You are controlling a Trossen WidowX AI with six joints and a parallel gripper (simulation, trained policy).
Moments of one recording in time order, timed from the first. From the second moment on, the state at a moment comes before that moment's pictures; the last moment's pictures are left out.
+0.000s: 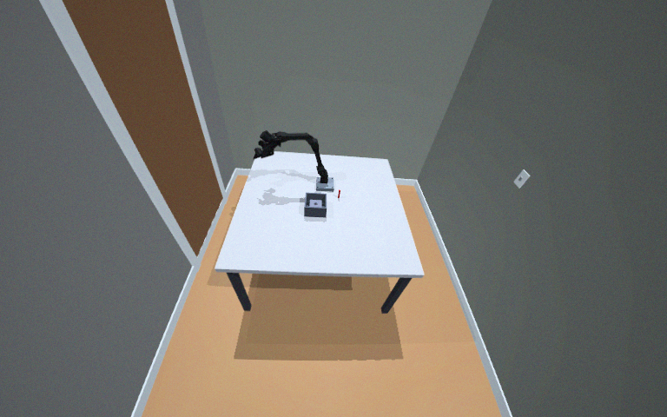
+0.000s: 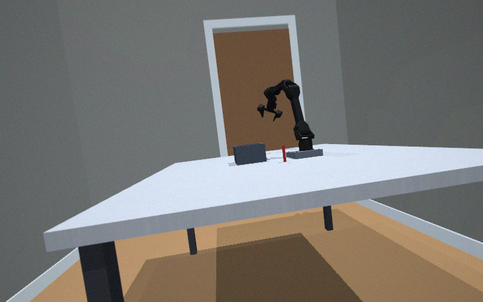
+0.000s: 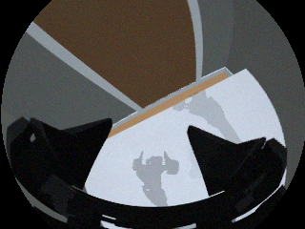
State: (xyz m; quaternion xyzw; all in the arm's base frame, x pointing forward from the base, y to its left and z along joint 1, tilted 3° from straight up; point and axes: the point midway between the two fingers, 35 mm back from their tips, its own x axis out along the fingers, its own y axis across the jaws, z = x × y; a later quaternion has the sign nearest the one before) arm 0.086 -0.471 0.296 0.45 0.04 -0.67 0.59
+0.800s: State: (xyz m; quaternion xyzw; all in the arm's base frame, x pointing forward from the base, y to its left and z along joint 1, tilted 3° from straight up) arm 0.276 -0.224 0.285 0.48 0.25 -0.47 0.70
